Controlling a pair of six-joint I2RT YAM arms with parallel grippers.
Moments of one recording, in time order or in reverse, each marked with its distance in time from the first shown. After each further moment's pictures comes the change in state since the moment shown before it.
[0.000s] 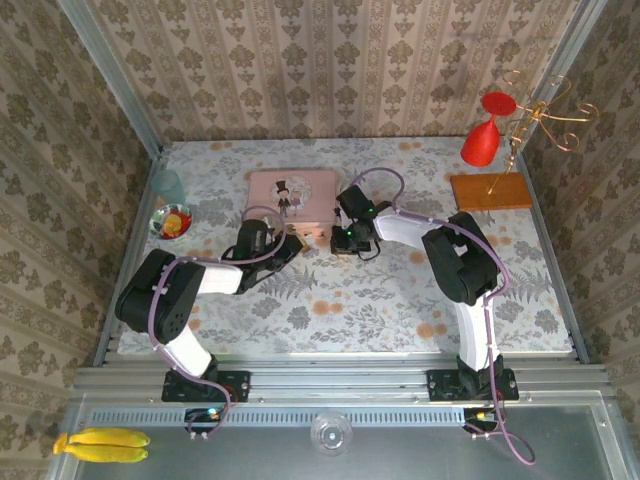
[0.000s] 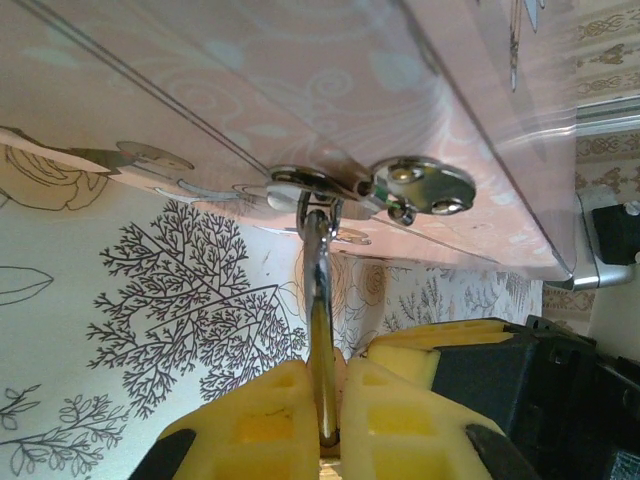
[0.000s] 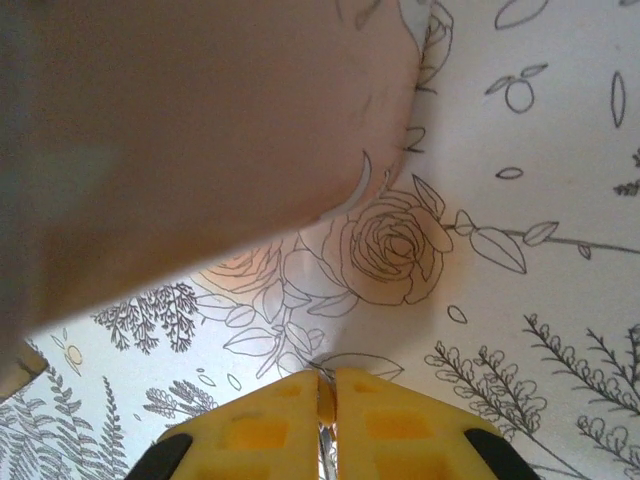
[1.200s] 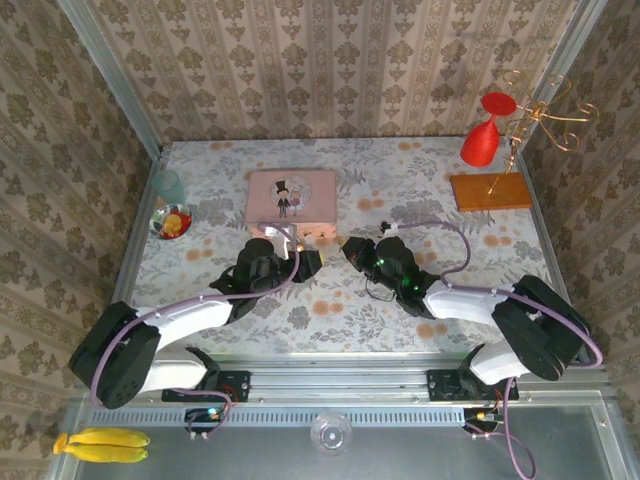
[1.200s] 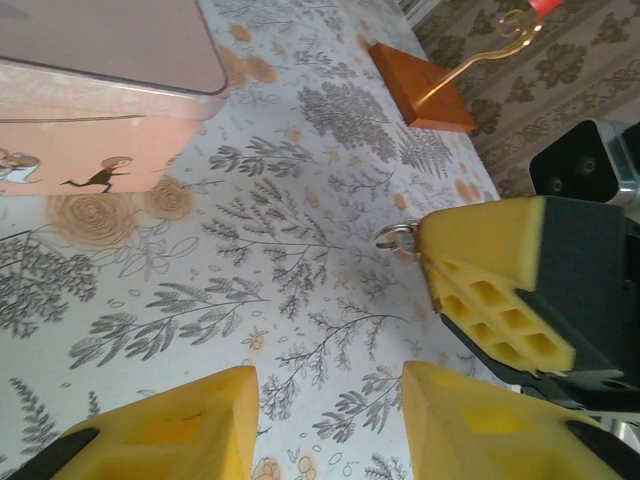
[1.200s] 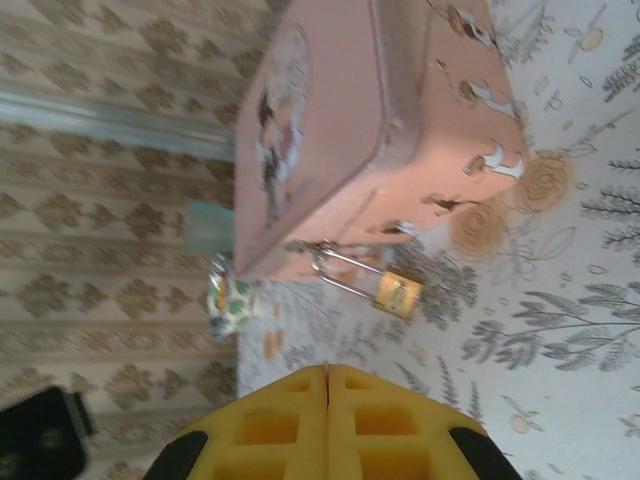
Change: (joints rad) left arm -0.242 -0.388 -0.123 -0.069 -0.091 0.346; right arm 0.179 -0.633 -0.842 1.040 0.370 0.783
